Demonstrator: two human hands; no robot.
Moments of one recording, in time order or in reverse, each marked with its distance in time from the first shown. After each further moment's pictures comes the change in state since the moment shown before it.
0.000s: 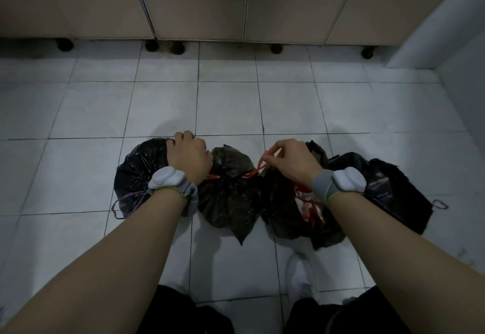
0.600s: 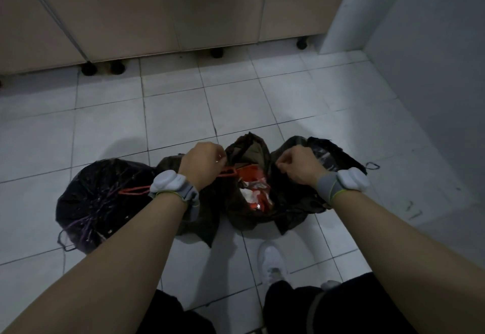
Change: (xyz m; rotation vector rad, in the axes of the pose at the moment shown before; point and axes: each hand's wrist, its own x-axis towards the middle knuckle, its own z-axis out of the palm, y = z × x) left_hand -0.037 0.147 -0.029 -0.316 -0.170 0.418; right_hand -0.071 0.134 -0.074 -0.008 0.036 0.174
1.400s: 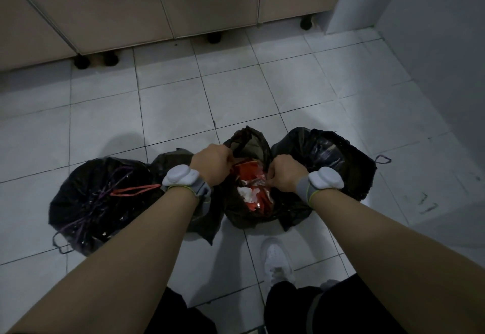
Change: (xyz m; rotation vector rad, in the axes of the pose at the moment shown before) left_hand 0.031 0.018 0.037 0.220 -0.182 0.019; right_hand 0.020 0.002 0.042 -0.150 -0.254 0.049
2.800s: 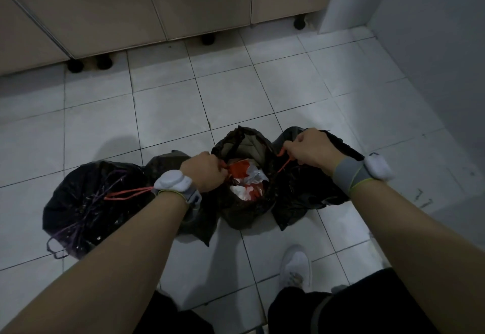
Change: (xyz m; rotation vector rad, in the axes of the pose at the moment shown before) left_hand 0.011 -0.013 0.018 0.035 -0.192 -0.031; right_hand -0.016 0.031 -0.069 0.402 0.276 0.137
